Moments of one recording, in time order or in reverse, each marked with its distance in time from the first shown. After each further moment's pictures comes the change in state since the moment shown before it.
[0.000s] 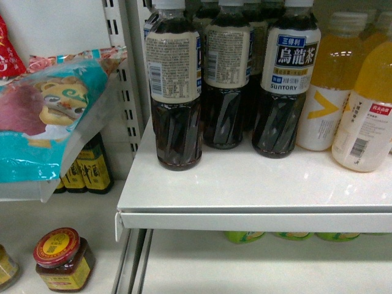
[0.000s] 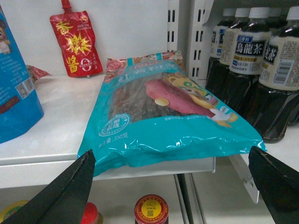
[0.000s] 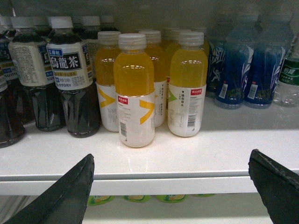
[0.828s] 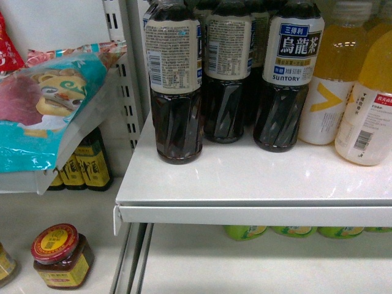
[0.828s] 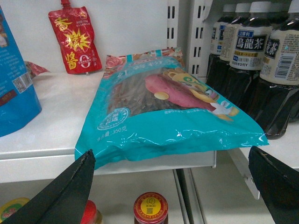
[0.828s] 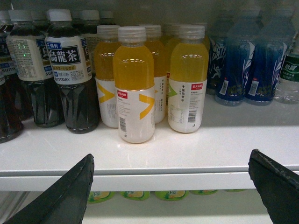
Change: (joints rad) left arm 0.000 0.000 0.000 0.000 0.002 0.000; right arm 0.000 0.000 0.000 0.000 0.000 0.000
